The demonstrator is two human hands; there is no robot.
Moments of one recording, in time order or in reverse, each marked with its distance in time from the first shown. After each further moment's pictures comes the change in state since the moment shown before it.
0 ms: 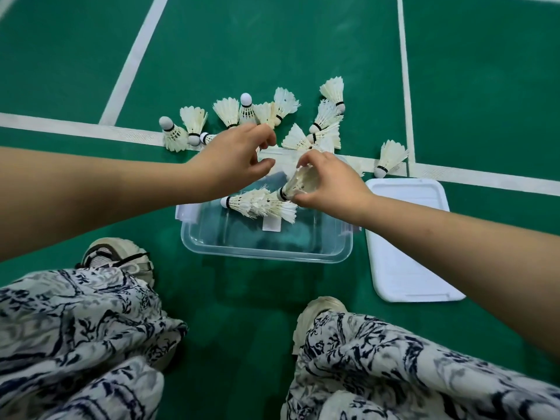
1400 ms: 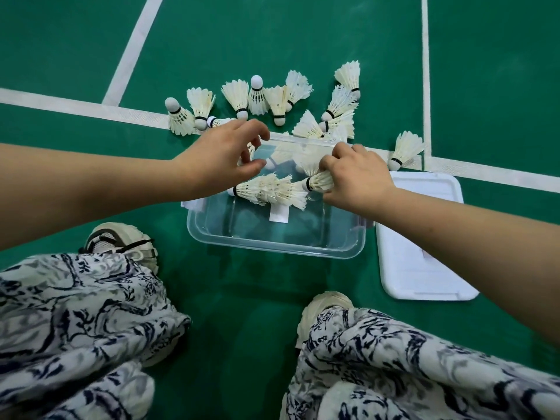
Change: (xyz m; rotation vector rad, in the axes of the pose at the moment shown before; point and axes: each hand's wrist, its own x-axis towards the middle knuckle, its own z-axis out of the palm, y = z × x) left_hand -0.020 -0.029 0.005 -0.039 -0.021 -0.013; right_hand 0.012 0.021 0.008 -0.583 -0.043 -0.070
